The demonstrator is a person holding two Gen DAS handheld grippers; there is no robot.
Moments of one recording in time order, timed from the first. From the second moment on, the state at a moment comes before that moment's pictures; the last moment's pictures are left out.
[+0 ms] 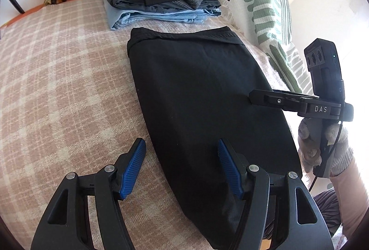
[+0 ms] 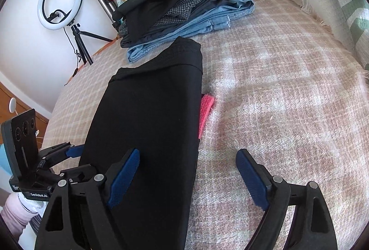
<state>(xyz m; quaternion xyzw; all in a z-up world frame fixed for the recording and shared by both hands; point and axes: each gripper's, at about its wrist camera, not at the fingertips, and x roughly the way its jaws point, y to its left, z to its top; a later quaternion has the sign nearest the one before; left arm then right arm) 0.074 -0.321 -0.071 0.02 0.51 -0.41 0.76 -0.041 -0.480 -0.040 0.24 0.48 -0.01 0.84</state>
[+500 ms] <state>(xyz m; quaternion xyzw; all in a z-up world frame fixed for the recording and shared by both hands) 0.073 -0.335 -0.072 0.01 0.50 -0.44 0.74 -0.041 -0.479 -0.052 0.32 0.45 0.06 0.83</state>
